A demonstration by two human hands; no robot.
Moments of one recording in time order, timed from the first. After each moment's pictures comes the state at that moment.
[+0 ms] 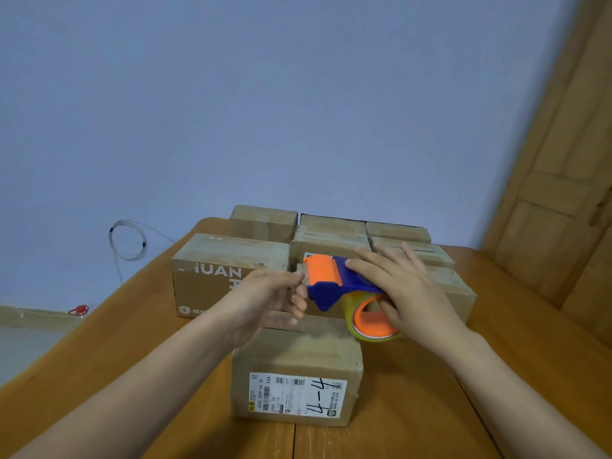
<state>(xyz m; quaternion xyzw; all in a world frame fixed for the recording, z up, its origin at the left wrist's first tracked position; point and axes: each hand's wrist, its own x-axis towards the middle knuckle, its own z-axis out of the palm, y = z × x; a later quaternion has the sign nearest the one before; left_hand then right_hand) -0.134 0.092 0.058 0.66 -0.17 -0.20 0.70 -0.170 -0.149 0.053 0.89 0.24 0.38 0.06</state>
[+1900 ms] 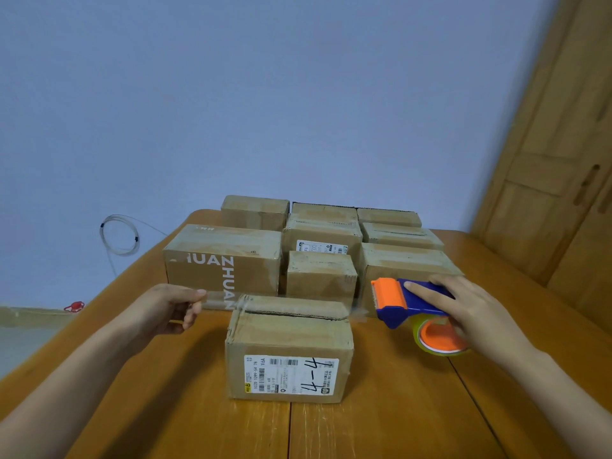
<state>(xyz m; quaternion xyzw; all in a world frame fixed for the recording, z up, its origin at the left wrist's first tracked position) -0.091 0.197 -0.002 0.77 -0.08 -0.13 0.62 -0.217 -0.251 0.008 0.92 0.17 0.33 0.12</state>
